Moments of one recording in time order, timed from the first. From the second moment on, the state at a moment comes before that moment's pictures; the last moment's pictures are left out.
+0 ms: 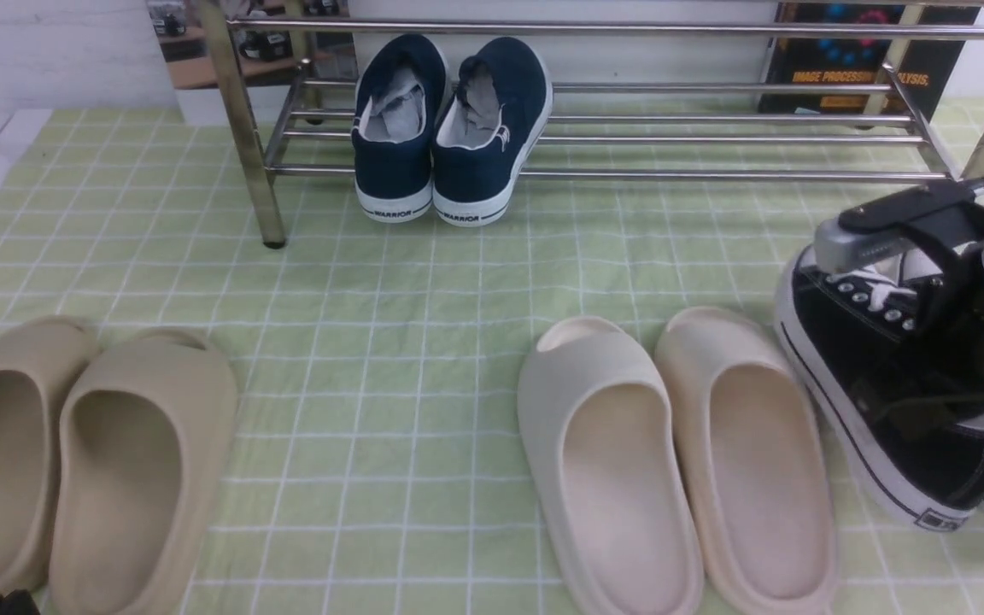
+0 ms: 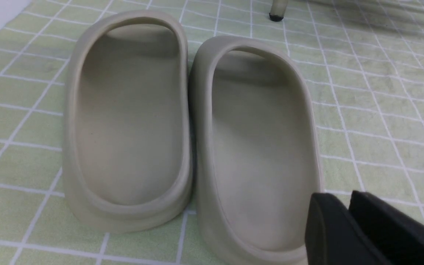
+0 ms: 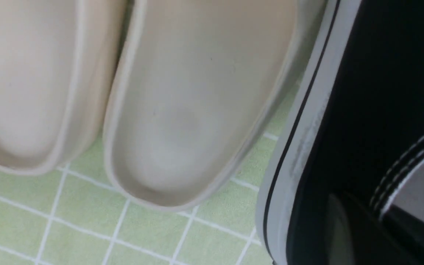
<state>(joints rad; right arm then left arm) 0.30 1.50 -1.16 0.05 1.09 -0.07 0.02 -0.01 0.03 -0.08 0.37 -0.11</state>
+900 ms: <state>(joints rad) 0.31 2.11 -2.06 -0.03 1.18 -0.17 0.02 -0.01 0.03 -0.08 0.37 -0.11</state>
